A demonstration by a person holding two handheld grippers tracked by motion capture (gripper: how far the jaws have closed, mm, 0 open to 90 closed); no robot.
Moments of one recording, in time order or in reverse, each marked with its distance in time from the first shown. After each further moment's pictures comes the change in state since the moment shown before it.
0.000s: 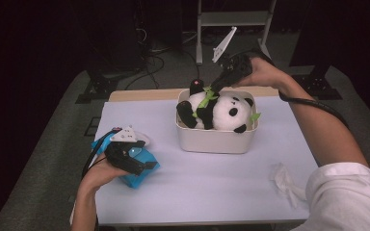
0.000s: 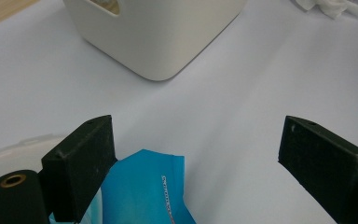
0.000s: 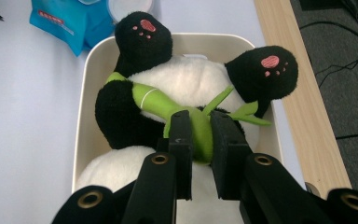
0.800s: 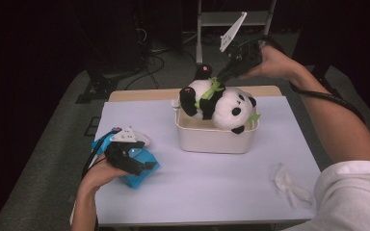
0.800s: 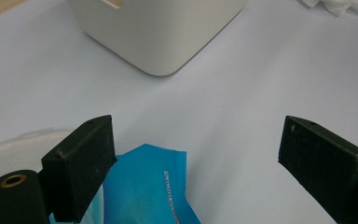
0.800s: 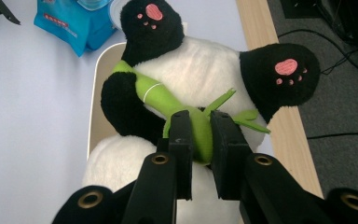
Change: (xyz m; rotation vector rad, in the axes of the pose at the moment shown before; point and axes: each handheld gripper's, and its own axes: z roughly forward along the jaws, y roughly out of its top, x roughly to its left) left arm 0.002 -0.003 0.002 0.006 0.001 -0.013; right arm 0.010 0.008 -0.041 -0.003 -0.049 -0.036
